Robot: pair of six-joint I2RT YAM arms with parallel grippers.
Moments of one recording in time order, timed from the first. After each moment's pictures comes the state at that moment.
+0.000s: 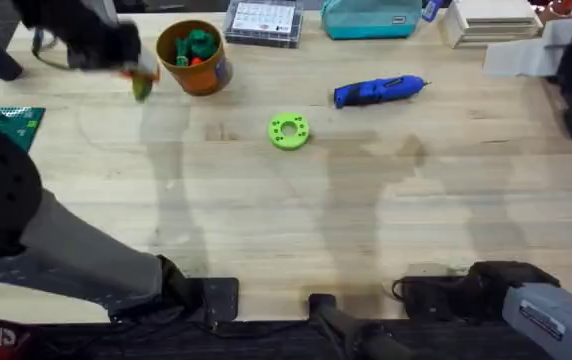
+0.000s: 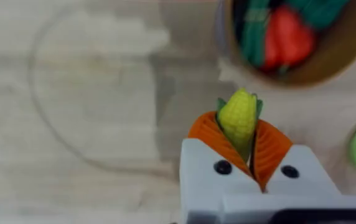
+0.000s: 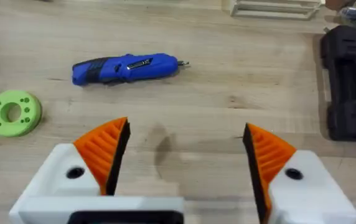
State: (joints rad) left arm 0.27 1.77 1.53 -1.01 0.15 0.20; right arm -0.06 0.97 1.21 -1.01 0.00 -0.04
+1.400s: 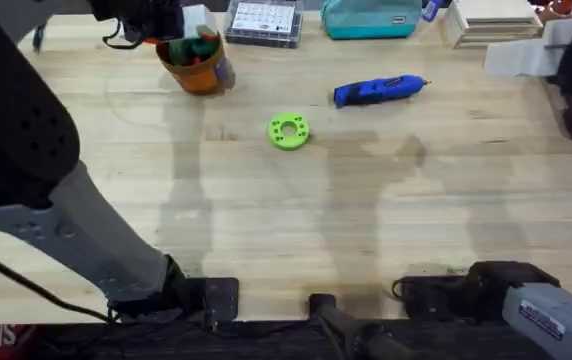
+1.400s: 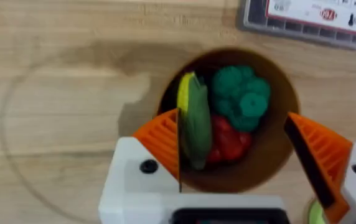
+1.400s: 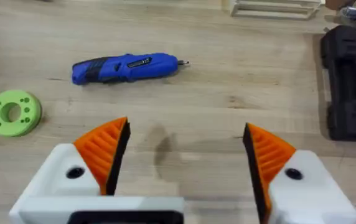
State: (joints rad) left arm 0.13 1.93 1.59 -0.68 0.23 0.01; right arm -0.06 0.97 1.21 -1.01 0.00 -0.04
